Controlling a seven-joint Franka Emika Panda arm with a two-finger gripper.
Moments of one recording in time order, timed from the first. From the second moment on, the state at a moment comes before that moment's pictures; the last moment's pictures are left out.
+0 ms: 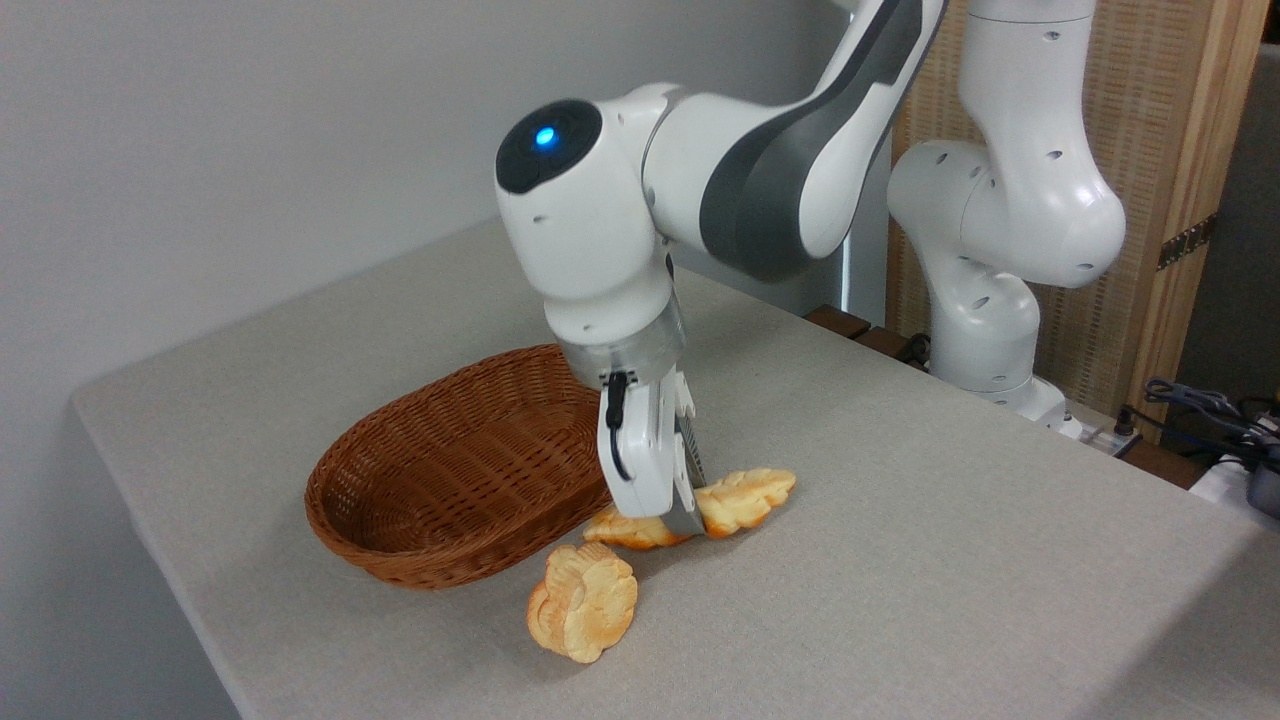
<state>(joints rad) -0.09 -0.08 0.16 -2.15 -0.05 1.83 1.63</state>
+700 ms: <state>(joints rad) -0.08 -0.19 0.16 -2.00 -0.05 1.70 1.61</state>
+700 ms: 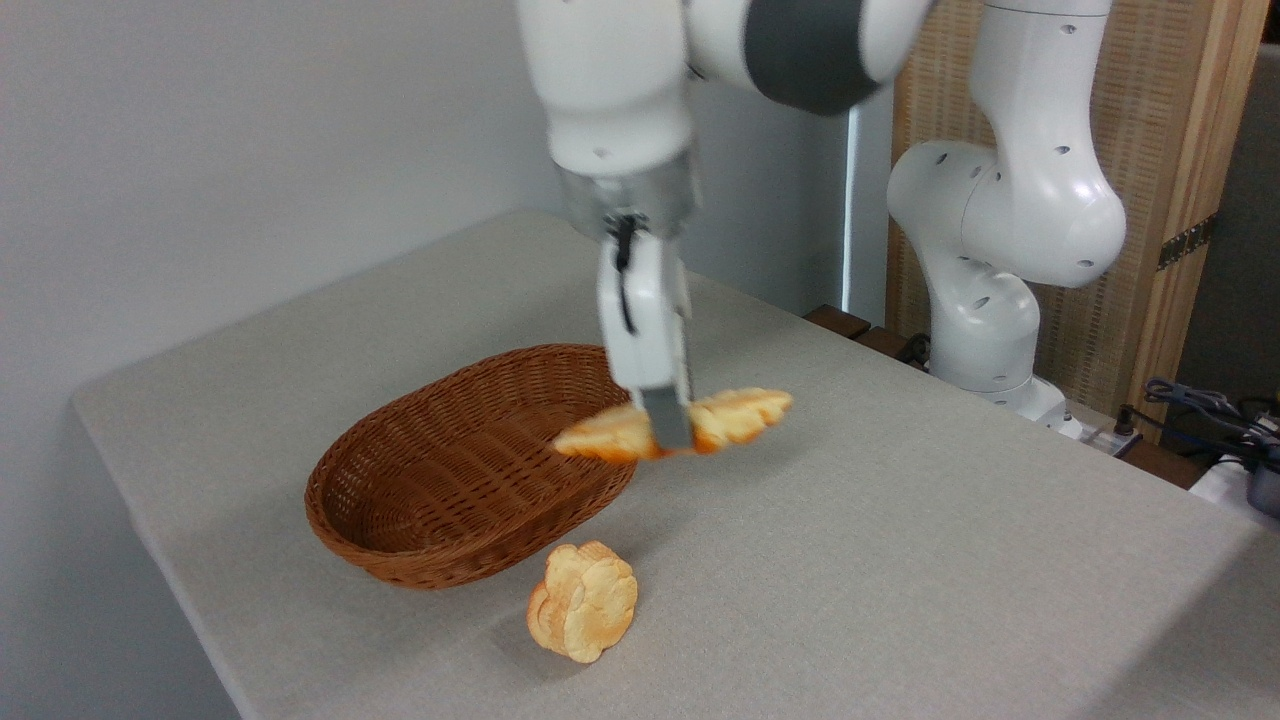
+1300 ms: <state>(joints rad) -0.09 -0.09 -0.04 -1.92 -0.11 1.79 1.11</state>
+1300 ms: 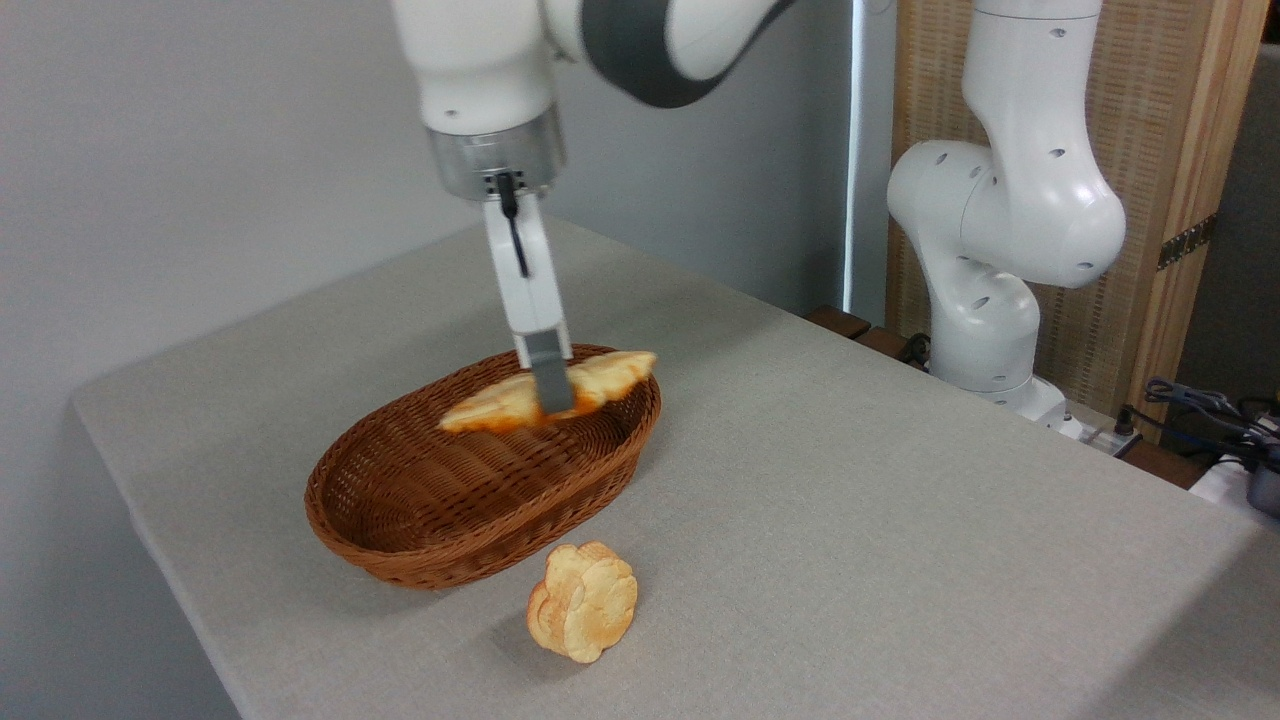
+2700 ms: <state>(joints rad) -0.09 0.01 -0.11 -1.89 -0.11 1.92 0.76</state>
